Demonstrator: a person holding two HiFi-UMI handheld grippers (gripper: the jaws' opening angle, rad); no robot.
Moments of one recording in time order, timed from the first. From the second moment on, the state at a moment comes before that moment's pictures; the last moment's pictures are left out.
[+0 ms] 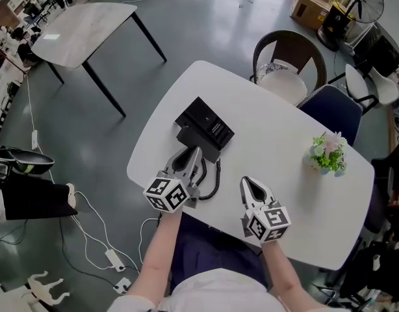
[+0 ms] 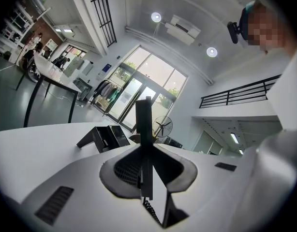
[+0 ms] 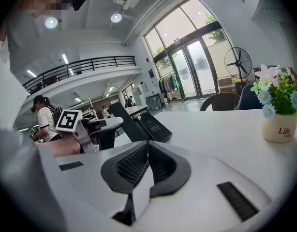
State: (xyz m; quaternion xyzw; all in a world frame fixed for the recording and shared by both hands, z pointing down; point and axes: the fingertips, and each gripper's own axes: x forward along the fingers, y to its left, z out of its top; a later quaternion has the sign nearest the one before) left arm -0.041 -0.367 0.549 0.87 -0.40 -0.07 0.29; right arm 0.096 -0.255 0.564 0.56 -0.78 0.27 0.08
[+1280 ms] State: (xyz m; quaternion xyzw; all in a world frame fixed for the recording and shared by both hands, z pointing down) left arm -0.037 -0.412 0.598 0.82 -0.35 -0.03 0.45; right arm 0.093 -0.271 0.583 0.55 -0.77 0.29 0.10
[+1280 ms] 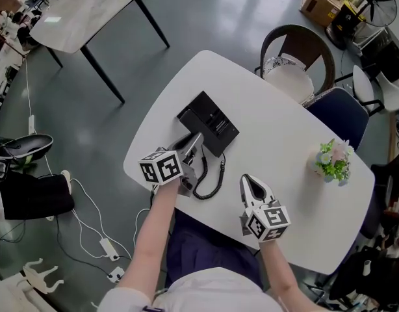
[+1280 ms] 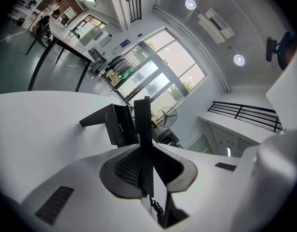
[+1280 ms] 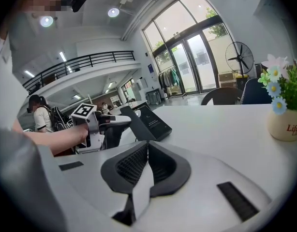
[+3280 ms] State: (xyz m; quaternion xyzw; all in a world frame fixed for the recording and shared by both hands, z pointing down) left arm -0.046 -0.416 0.611 0.79 -0.38 -0.02 0.47; right arm 0.089 -0.264 0.567 0.56 -0.78 0.27 0.09
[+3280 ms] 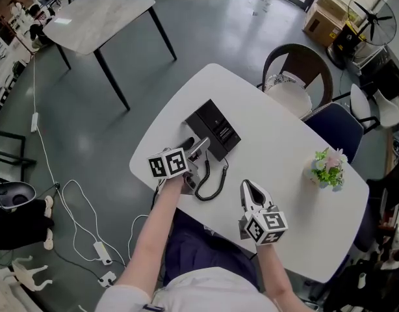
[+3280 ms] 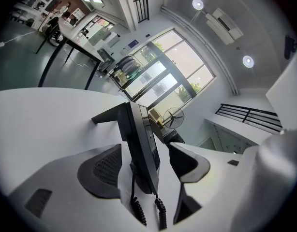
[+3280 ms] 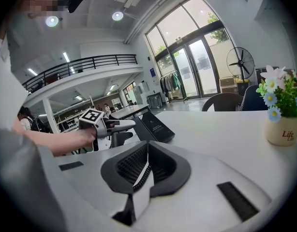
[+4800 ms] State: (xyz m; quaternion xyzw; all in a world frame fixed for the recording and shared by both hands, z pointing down) left arm -0.035 -0.245 0.476 0.89 -0.38 -0.04 0.26; right arm 0.120 -0.216 0.511 0.54 -0.81 0.22 0.04
